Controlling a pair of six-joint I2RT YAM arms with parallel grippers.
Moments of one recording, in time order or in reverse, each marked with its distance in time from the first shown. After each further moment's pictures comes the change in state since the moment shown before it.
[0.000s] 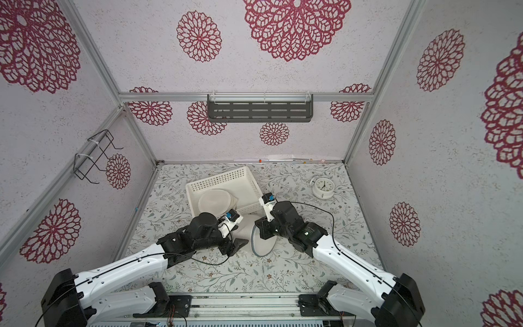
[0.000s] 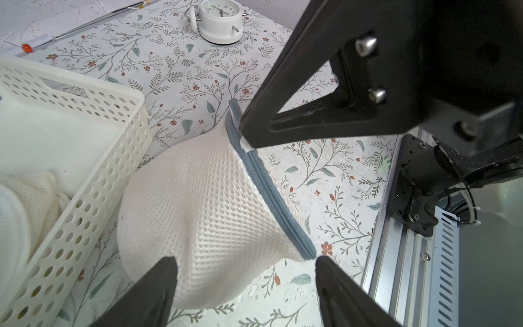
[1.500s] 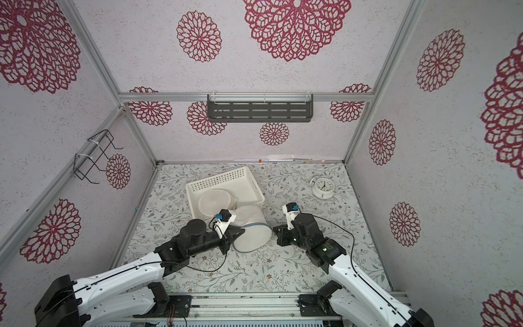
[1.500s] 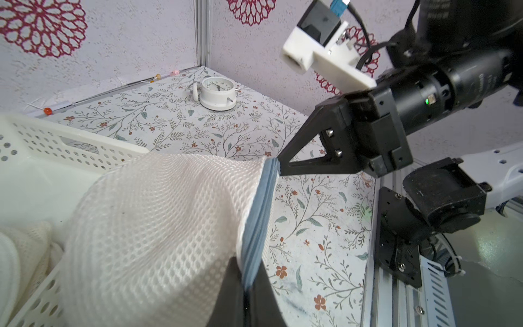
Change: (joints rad) left arm 0.006 -0.097 -0.183 0.391 -0.011 -0.092; right arm -0.178 -0.254 -0.269 0.013 -0.033 0.107
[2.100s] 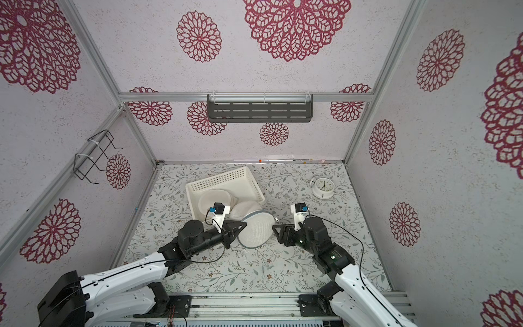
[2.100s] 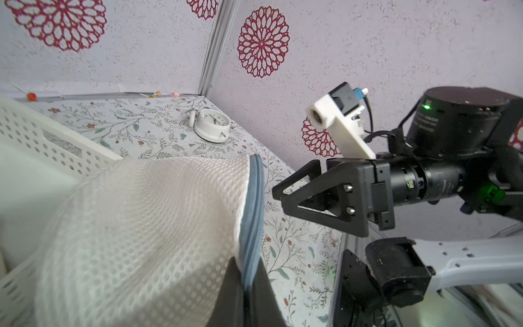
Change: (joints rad) left arm 0.006 0.078 -0.032 0.252 0.008 -0.328; right arm -0.063 -0.184 -0.050 0.034 -0.014 0.024
